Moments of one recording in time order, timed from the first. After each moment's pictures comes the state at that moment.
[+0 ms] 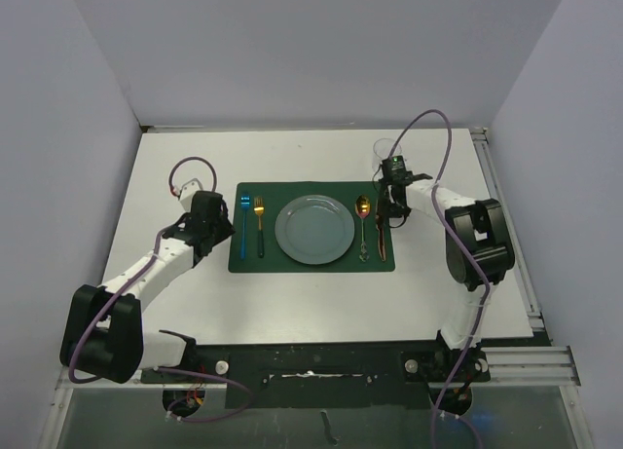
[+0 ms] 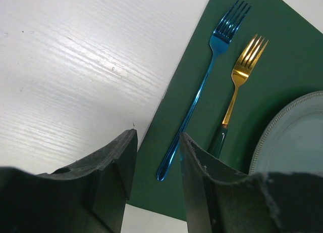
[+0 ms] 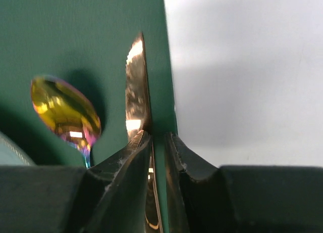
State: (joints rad) left arm -0.29 1.31 0.73 -0.24 -0.34 -0.74; right arm 0.27 1.94 1.29 -0.41 0.14 0.37
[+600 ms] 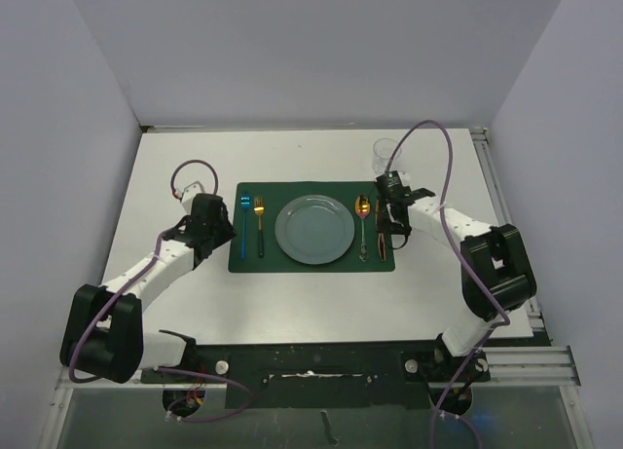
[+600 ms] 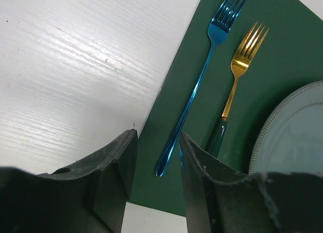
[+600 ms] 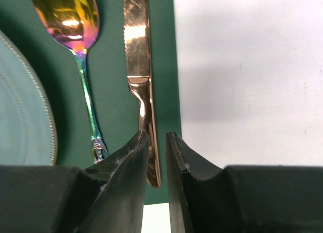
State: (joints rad) left arm -0.29 1.31 0.70 -0.21 -0.31 -0.74; right arm 0.38 1.67 1.09 -0.53 0.23 0.41
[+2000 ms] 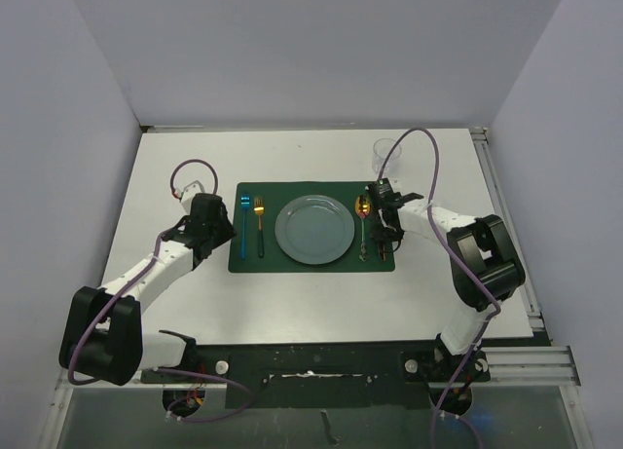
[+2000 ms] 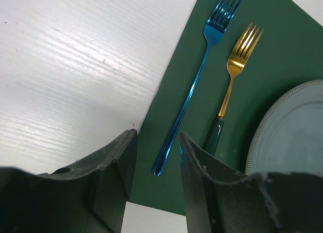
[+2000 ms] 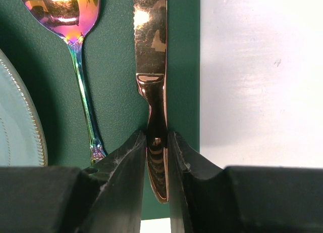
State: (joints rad) left arm -0.29 1.30 0.70 -0.21 -0.30 -0.74; right arm 0.41 1.76 1.06 -0.48 0.23 0.43
